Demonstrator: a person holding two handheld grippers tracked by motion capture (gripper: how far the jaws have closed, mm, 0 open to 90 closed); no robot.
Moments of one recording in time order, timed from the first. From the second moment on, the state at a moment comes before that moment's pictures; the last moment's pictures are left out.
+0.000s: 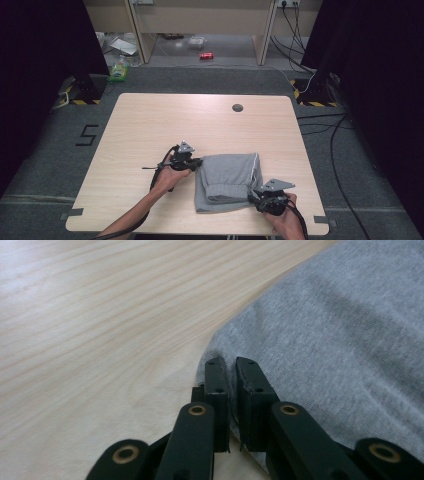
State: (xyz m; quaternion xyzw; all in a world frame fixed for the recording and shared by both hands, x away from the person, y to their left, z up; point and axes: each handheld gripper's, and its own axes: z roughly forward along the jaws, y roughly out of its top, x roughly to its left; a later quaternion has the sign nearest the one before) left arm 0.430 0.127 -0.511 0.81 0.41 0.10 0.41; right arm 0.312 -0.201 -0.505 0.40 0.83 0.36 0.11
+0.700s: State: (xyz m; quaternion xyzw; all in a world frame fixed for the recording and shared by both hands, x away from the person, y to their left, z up) left arm 0.458 0.173 -0.509 0.80 0.45 0.11 0.39; right arm 0.353 -0.154 -0.505 0.37 0.85 0.36 0.11
